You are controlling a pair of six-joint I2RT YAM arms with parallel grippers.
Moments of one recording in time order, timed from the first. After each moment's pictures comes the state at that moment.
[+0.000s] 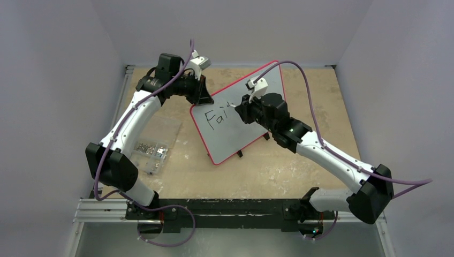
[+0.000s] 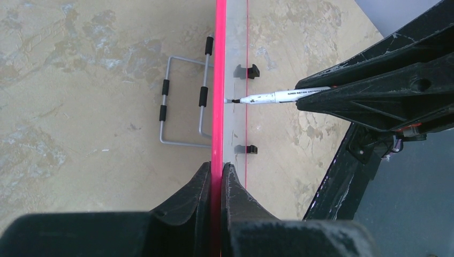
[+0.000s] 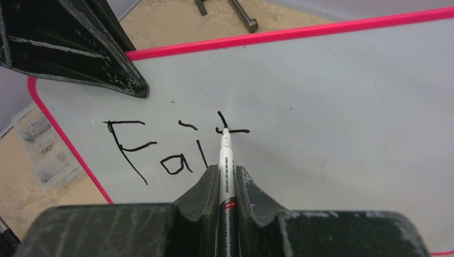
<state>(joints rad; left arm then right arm) -0.33 1.57 1.59 -0.72 0.69 0.06 0.73 1.26 1.07 -0.08 0.11 0.19</state>
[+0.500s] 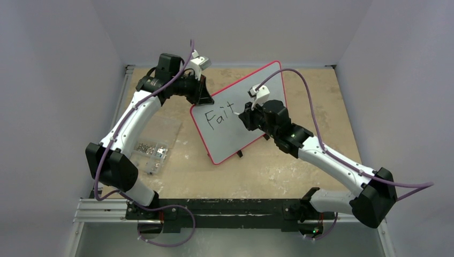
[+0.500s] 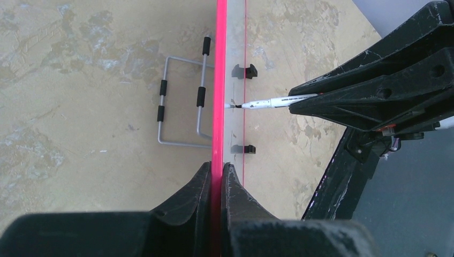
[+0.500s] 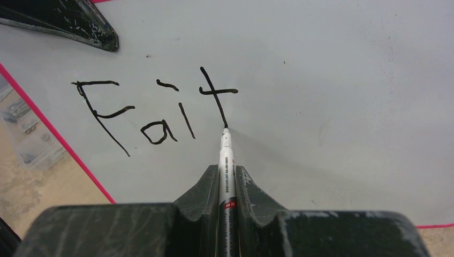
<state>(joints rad) -0.33 1.57 1.59 -0.72 0.69 0.06 0.73 1.21 0.96 -0.08 0.11 0.20</state>
